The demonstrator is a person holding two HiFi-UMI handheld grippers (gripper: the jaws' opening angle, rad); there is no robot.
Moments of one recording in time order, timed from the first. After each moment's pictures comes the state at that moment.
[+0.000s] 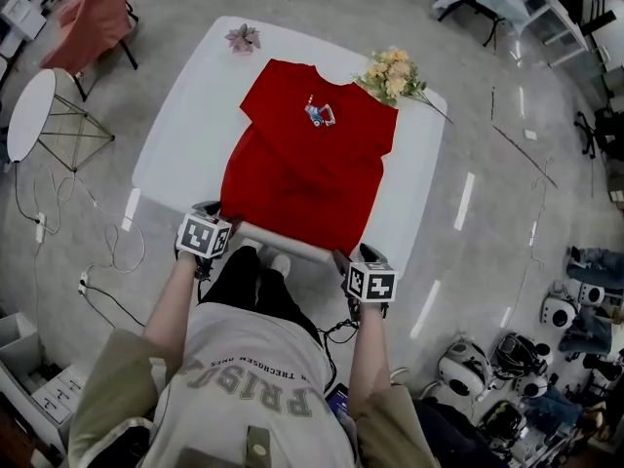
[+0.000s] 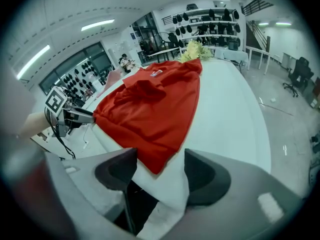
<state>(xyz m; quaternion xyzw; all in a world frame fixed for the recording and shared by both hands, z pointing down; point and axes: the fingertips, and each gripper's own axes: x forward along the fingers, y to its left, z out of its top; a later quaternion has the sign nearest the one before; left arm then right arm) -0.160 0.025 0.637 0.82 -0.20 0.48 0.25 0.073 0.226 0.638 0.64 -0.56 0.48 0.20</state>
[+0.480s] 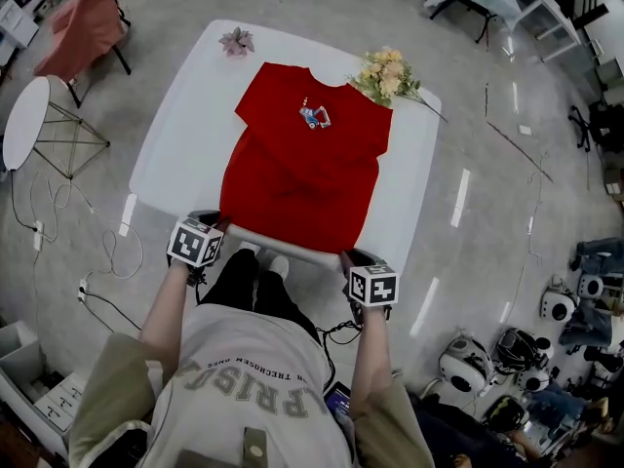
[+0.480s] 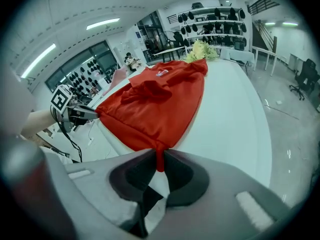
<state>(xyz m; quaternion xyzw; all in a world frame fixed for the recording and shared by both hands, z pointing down) -0.170 0.030 0.629 0.83 -0.18 0.48 0.23 0.066 0.232 0.630 0.62 -0.58 0.48 0.20</state>
